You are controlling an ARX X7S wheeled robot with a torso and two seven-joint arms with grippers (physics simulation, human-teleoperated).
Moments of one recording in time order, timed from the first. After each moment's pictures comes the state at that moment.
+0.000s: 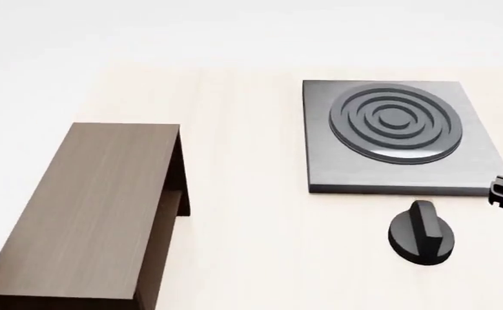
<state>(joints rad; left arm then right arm) -0.49 -0.22 -0.15 0.10 -0.16 -0.35 -0.39 0.42 0.35 0.29 -0.65 0.07 0.79 0.22</state>
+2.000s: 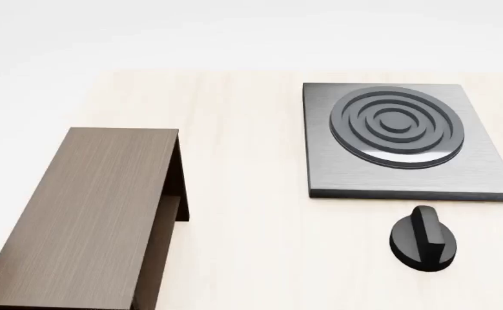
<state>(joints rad) -0.48 -0.25 -0.10 0.07 -0.16 -0.33 -0.43 0.64 0.27 0.43 -0.45 -0.01 1.42 0.43</state>
